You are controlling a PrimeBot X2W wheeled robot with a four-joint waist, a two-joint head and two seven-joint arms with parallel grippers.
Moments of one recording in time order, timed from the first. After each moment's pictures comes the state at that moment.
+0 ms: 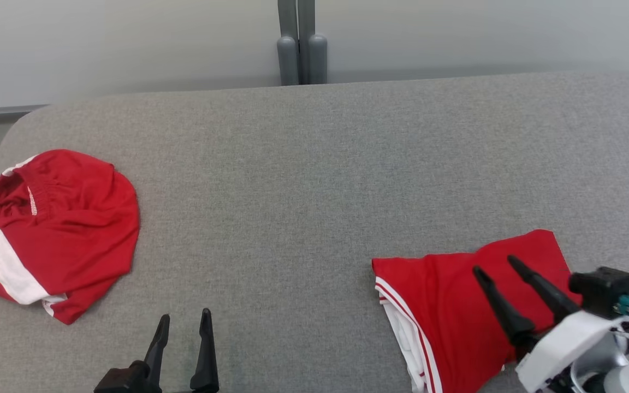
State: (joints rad) left arm 0.13 0.05 -0.19 0.16 -0.37 0.00 -0.26; right arm 0.02 -0.39 0.28 -0.05 0.58 0.13 0.06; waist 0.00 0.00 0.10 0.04
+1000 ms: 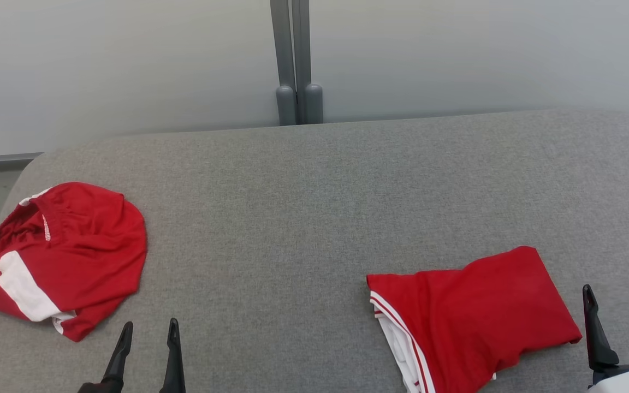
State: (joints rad) left arm 0.20 0.05 -0.05 0.09 -0.17 -0.05 -0.26; right arm 0.20 -0.19 -0.17 0.06 0.08 0.13 -0.26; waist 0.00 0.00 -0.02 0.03
